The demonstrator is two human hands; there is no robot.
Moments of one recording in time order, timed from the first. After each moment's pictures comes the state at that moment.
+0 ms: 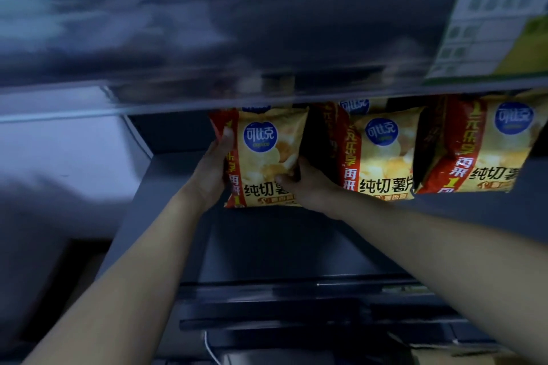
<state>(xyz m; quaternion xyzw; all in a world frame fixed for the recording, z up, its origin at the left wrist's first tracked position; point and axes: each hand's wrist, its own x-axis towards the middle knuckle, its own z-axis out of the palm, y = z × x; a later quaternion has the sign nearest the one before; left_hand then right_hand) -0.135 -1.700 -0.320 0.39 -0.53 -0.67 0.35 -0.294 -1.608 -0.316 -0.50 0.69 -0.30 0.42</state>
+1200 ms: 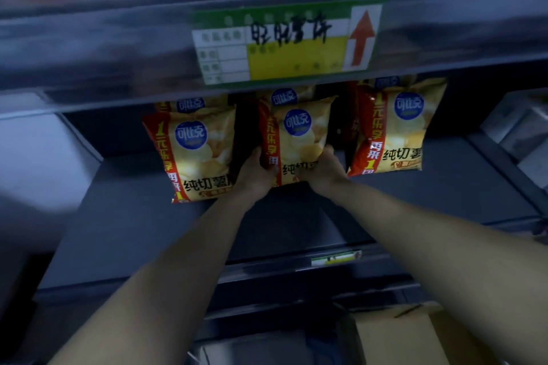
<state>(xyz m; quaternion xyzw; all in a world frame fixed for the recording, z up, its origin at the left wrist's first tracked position) -0.273 -1.605 -0.318 0.51 -0.70 -0.47 0.19 -0.407 -1.557 -0.336 -0.36 0.81 -0.34 0.32</state>
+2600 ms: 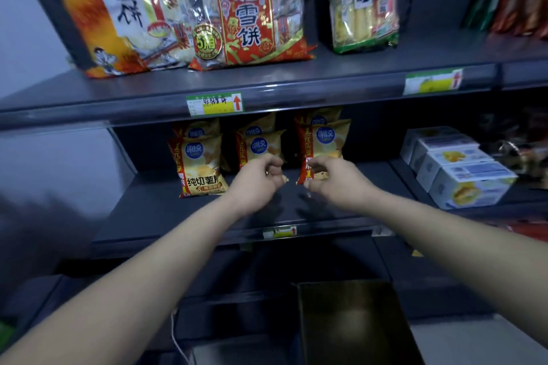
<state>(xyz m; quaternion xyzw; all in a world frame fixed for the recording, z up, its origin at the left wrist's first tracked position) -0.279 -1.371 -0.163 0.43 -0.78 -0.39 0.23 -0.428 -1.302 -0.166 -0.57 0.74 -0.29 0.21</state>
